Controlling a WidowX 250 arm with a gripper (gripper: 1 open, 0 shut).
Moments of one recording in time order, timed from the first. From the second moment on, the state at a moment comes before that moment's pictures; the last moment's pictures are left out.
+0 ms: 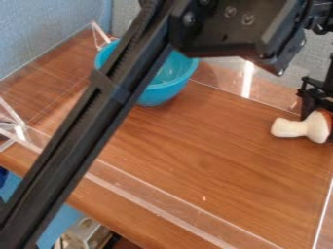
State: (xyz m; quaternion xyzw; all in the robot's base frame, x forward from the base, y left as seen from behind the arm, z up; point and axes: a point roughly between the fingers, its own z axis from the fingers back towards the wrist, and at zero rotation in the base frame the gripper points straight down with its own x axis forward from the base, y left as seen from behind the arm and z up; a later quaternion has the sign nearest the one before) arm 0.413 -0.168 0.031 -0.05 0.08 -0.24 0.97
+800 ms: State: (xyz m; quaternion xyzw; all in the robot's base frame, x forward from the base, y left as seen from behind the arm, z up) arm 0.412 -0.160 0.027 -0.06 0.07 -0.22 0.97
